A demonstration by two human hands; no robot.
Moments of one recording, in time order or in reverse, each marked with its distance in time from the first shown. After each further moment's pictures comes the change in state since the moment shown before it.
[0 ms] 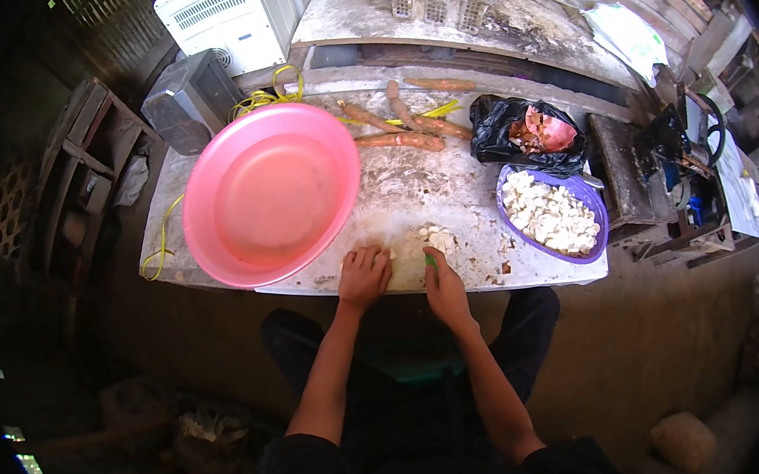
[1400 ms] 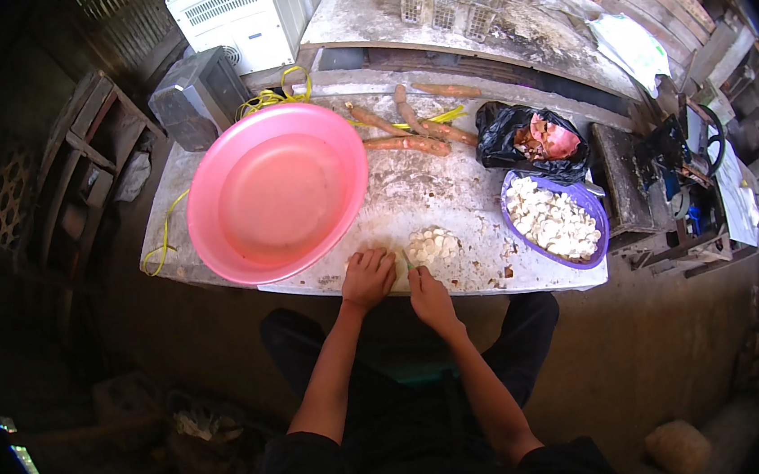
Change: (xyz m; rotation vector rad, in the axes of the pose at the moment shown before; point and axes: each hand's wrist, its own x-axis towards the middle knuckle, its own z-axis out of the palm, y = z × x) left_hand -0.001 -0.001 0.008 -0.022 -0.008 0.033; right_hand 0.002 -0.010 0.020 -0.110 -0.121 0.160
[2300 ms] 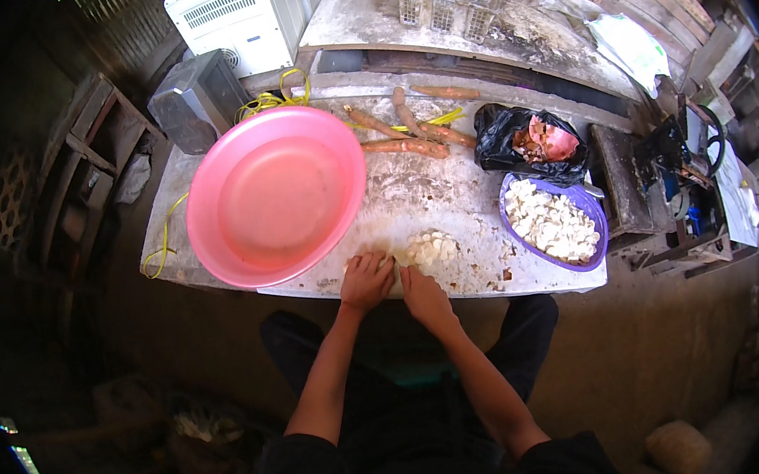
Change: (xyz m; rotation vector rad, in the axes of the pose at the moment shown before) left_hand -0.004 -0.004 -0.004 0.039 -0.028 0.035; right_hand 0.004 -0.025 -0.004 -0.217 -0.099 0.026
